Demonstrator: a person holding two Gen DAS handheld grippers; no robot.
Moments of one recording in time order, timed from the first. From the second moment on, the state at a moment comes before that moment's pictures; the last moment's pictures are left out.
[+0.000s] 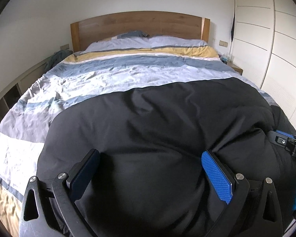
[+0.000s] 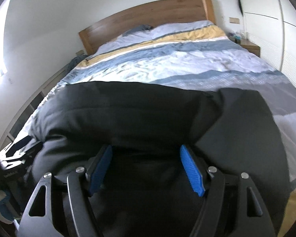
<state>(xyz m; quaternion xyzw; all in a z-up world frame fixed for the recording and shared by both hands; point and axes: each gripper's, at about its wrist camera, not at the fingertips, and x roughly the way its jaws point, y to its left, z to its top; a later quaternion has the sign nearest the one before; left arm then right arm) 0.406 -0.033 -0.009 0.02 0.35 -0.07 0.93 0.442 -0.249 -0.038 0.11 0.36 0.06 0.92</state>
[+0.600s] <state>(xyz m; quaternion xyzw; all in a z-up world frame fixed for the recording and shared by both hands) 0.348 0.079 -0.005 -0.09 0.38 0.04 0.92 0.357 -0.358 -0.052 0.09 0.39 -0.07 0.91</state>
